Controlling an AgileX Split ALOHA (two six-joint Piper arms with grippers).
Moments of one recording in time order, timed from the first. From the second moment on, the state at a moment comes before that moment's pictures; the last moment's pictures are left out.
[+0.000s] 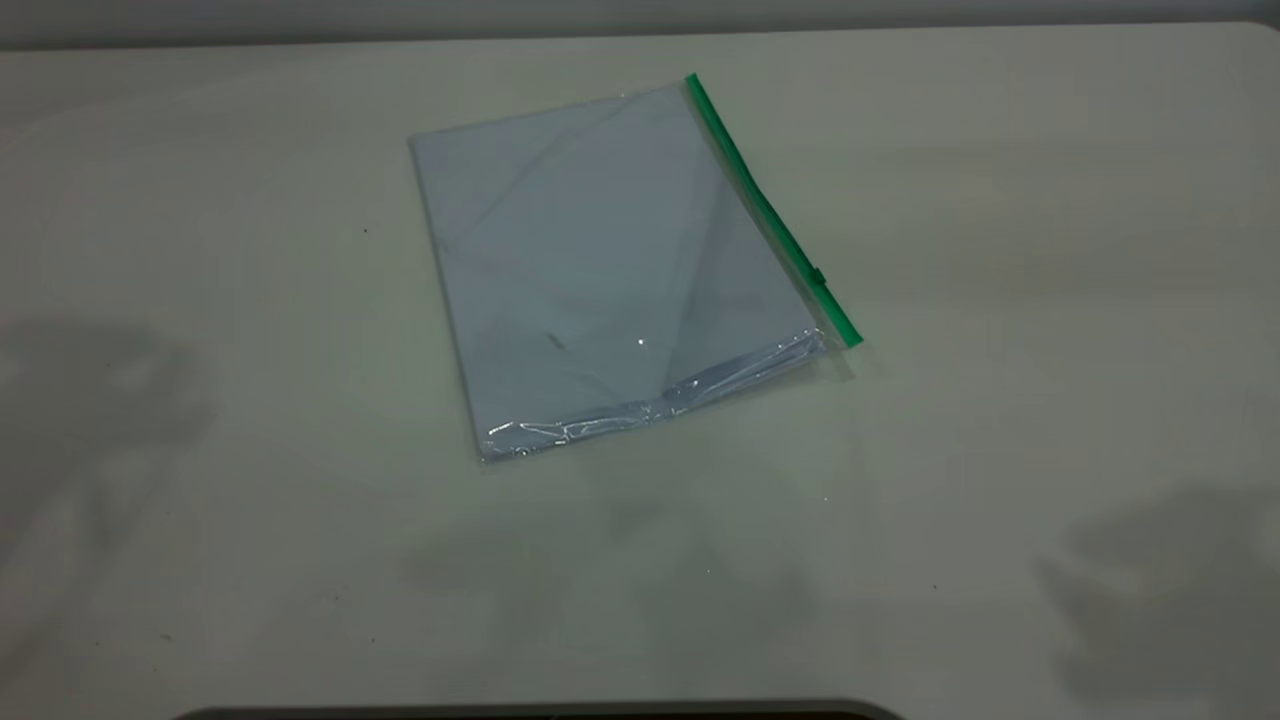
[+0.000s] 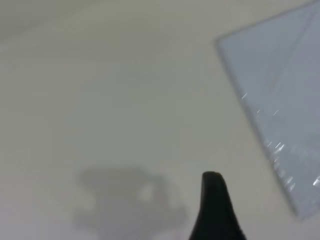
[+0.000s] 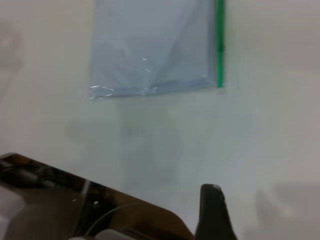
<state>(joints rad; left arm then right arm) 0.02 1.37 -1.10 -0.27 0.61 0.27 0.04 1.02 -0.65 0.61 0.78 -0.51</state>
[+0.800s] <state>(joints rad) -0.14 1.88 -1.30 -0.49 0.48 0.70 0.19 1.80 -0.67 1.53 0.46 -1.42</state>
